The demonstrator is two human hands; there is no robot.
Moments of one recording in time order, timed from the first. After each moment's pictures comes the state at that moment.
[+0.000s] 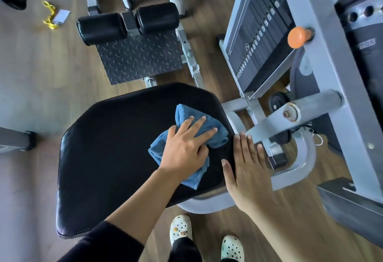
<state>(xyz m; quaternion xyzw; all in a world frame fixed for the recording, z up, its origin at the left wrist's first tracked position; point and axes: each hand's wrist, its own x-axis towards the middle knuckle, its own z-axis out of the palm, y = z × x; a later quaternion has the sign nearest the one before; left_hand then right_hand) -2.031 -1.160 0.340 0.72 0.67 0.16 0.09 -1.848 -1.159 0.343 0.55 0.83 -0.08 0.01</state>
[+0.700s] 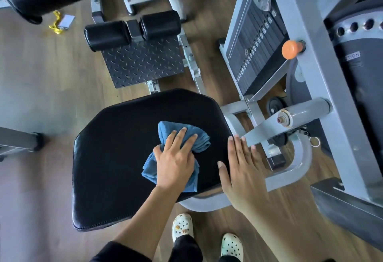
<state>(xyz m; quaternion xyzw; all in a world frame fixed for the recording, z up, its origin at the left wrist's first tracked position) -2.034 -1.195 0.347 0.60 0.78 0.17 0.07 -1.860 -1.165 0.371 0.54 0.84 -0.08 0.00</state>
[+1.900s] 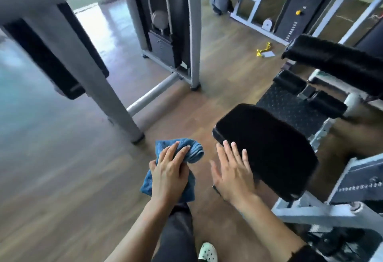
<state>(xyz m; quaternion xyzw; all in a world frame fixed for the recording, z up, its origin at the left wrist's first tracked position) -1.909 -1.542 0.555 0.08 0.96 0.24 -0.09 -1.890 -1.370 0.565 0.03 0.99 -0.12 0.05</state>
